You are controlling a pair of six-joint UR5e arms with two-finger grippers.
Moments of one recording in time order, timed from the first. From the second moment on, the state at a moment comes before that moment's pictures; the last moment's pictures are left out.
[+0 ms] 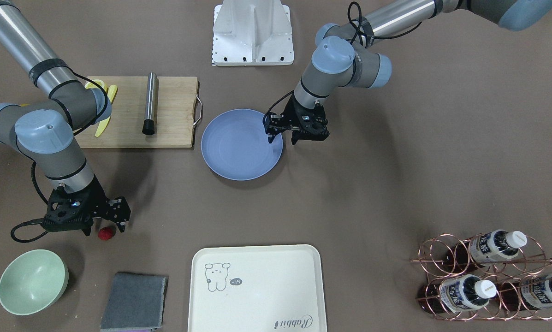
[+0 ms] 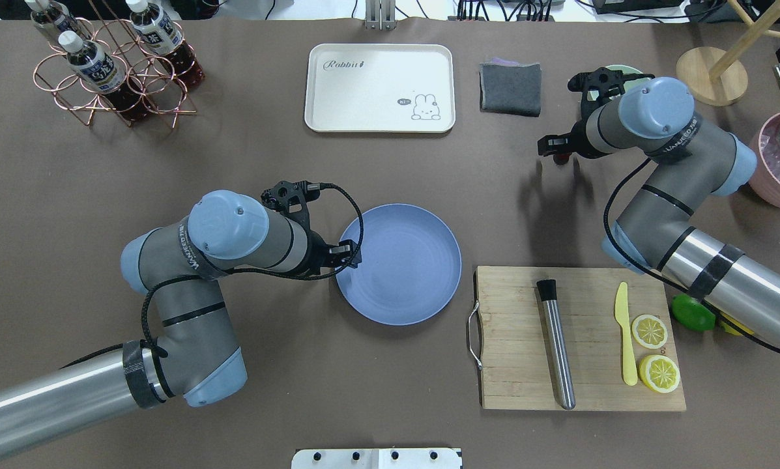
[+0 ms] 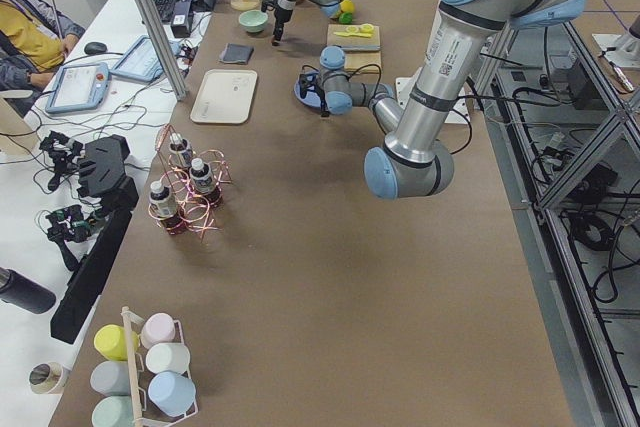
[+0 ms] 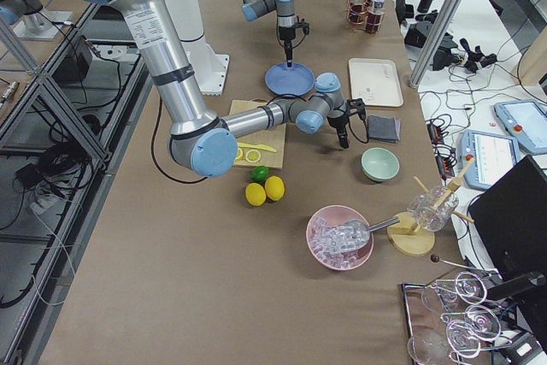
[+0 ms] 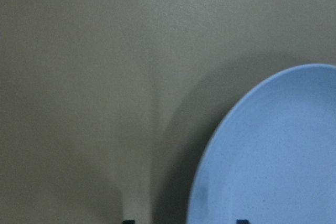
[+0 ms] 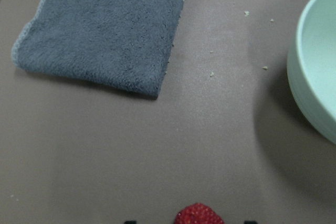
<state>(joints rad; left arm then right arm) -0.47 -2.14 -1.56 -2.12 -1.85 -1.44 0.84 -1.13 1.34 -0.96 1.81 0.92</state>
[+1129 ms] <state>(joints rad) -0.71 -2.02 -1.59 -2.12 -1.99 -1.23 0.68 -1.09 1.59 -1.08 1.71 1.12</state>
